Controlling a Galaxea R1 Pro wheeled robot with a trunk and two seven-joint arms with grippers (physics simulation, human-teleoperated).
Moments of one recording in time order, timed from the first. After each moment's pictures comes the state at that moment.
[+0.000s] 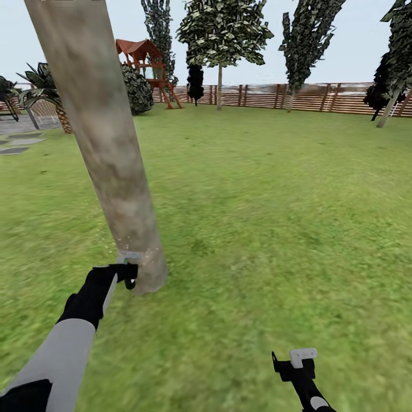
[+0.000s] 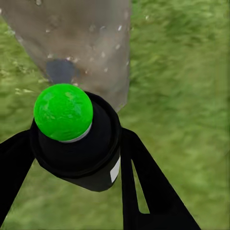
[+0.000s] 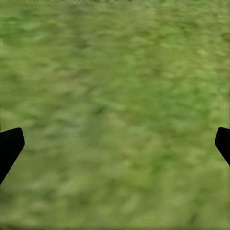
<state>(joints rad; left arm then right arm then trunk) -0.80 0.03 0.21 -0.81 -0.26 0.56 -0.18 -0.49 -0.03 -0.53 -0.16 0.64 -0.49 -0.04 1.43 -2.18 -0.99</state>
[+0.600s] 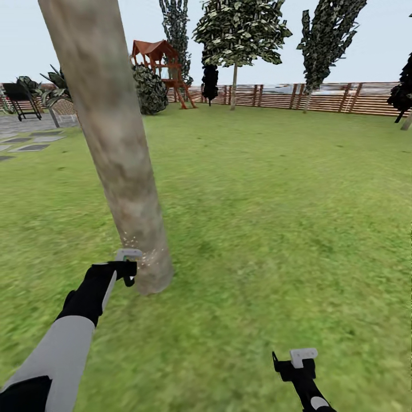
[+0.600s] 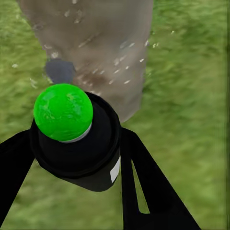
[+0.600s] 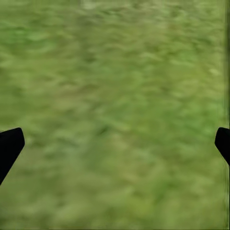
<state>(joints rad) -0.82 0.04 0.21 -0.81 -0.26 0.56 -0.18 -0.49 -0.03 -0.53 -0.16 0.64 -0.49 -0.04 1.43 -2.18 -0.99</state>
